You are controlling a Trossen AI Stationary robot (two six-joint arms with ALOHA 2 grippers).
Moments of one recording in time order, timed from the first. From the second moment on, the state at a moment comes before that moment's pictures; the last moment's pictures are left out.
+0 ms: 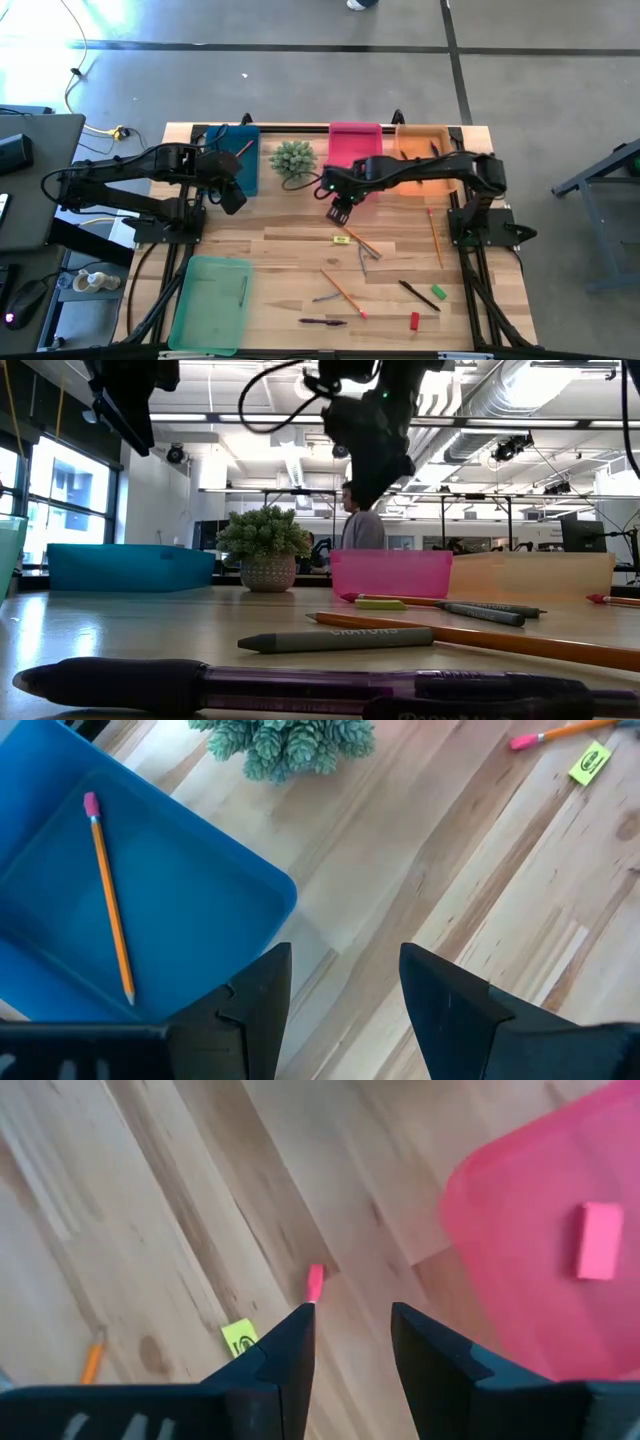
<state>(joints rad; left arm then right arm) 0.27 0.98 1.04 -1.21 -0.20 -0.45 -0.07 1.85 1.54 -0.91 0.05 0.40</state>
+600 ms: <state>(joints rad) 0.27 0.98 1.04 -1.21 -0.20 -0.44 -0.05 2.00 1.54 -0.83 0.04 0.58</state>
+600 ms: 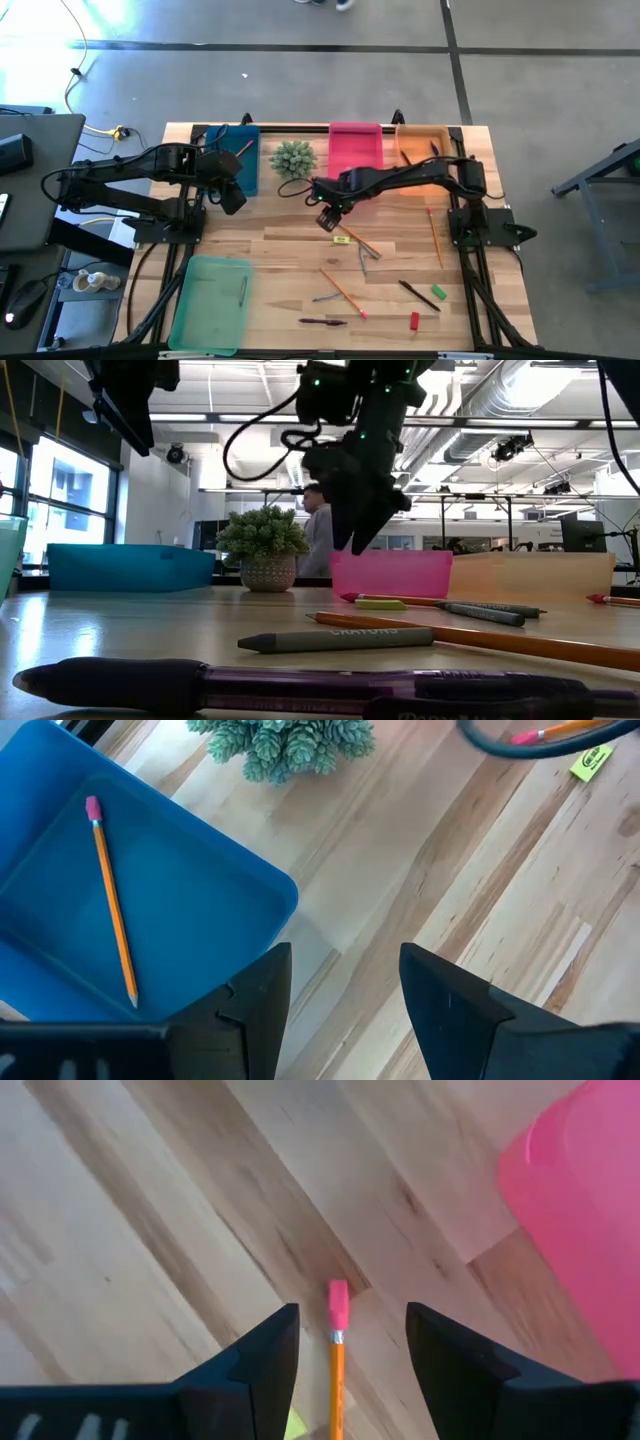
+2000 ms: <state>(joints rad) 0.27 0.98 1.04 -1.21 -0.19 -0.44 -0.06 2.15 1.54 -0.84 -0.03 0.68</state>
